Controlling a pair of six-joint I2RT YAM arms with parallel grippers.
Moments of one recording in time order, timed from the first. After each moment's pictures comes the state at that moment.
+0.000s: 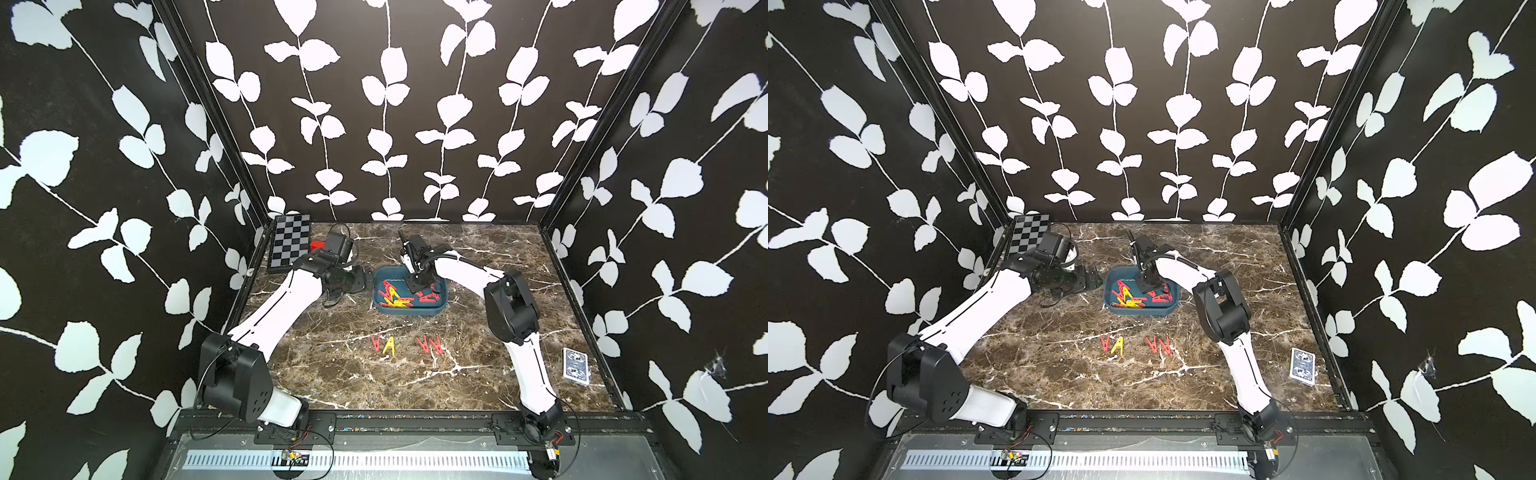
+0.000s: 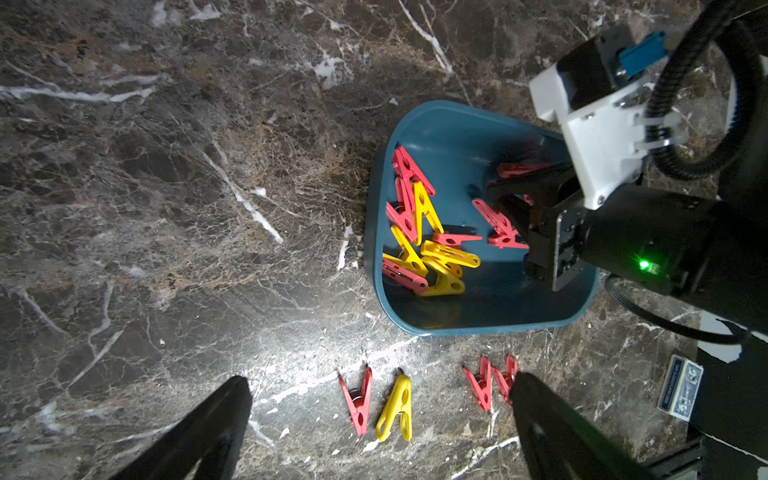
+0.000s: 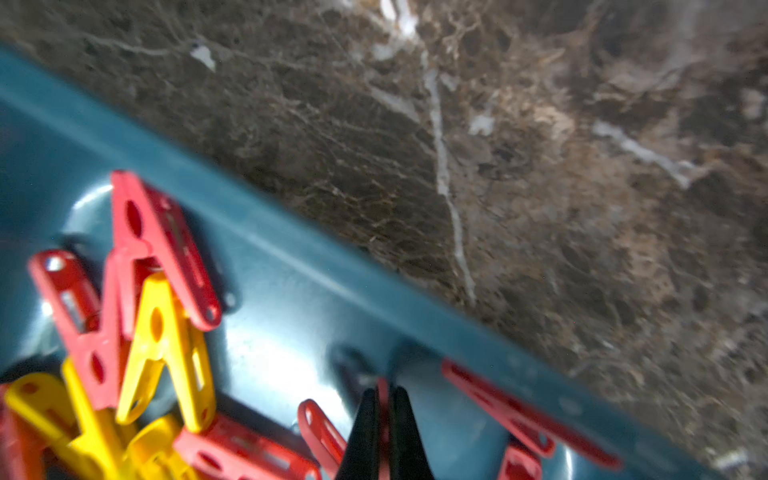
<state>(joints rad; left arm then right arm) -0.40 1.45 1.24 -0.82 0.17 -0.53 0.62 2.23 1.82 -0.80 0.02 0.08</state>
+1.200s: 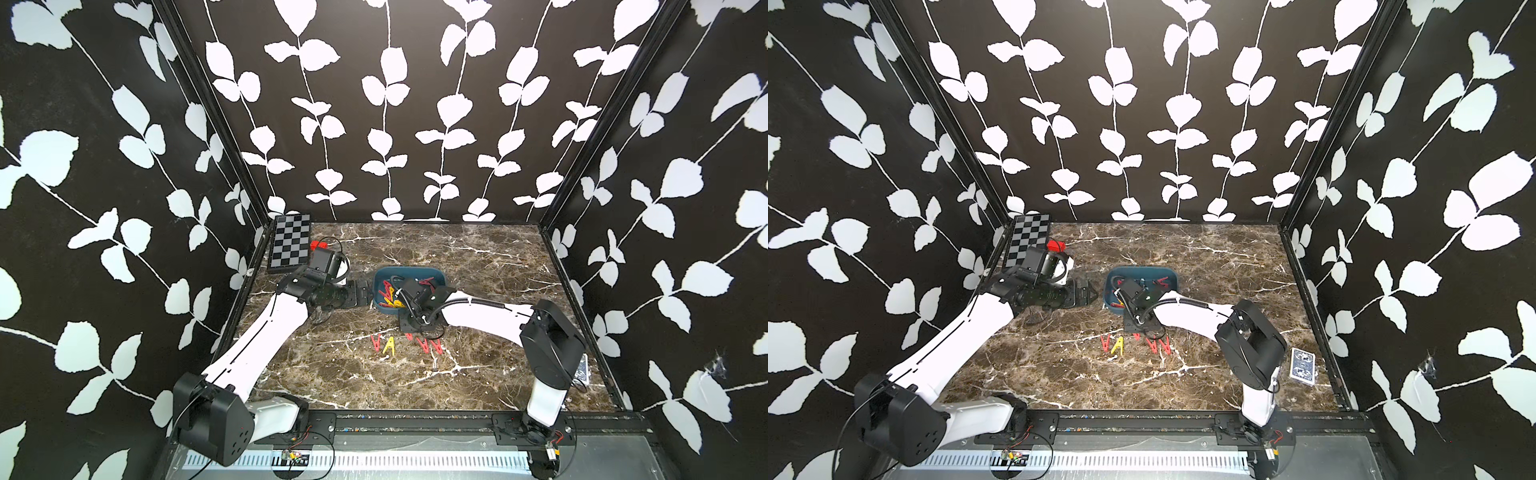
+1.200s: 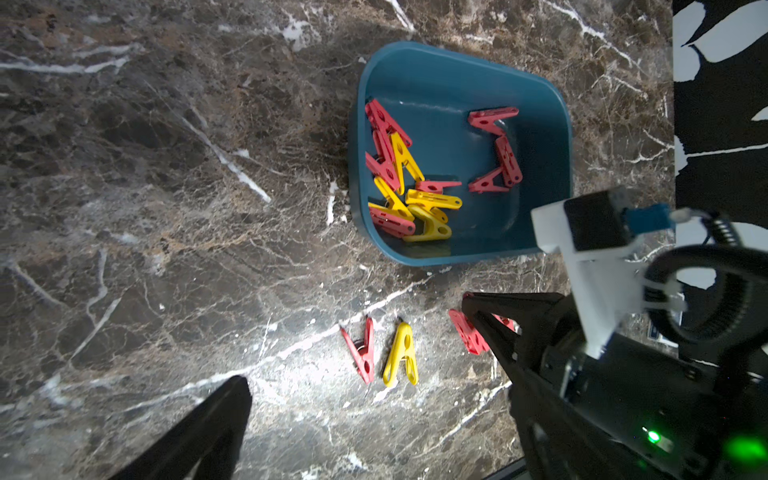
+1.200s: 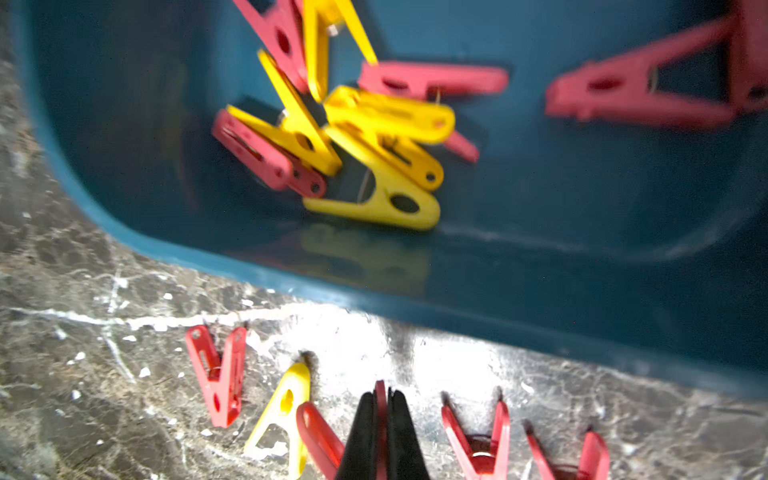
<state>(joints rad) -0.40 1.23 1.07 -0.82 0.24 -0.44 0.92 1.83 1.25 -0.63 0.06 0.80</state>
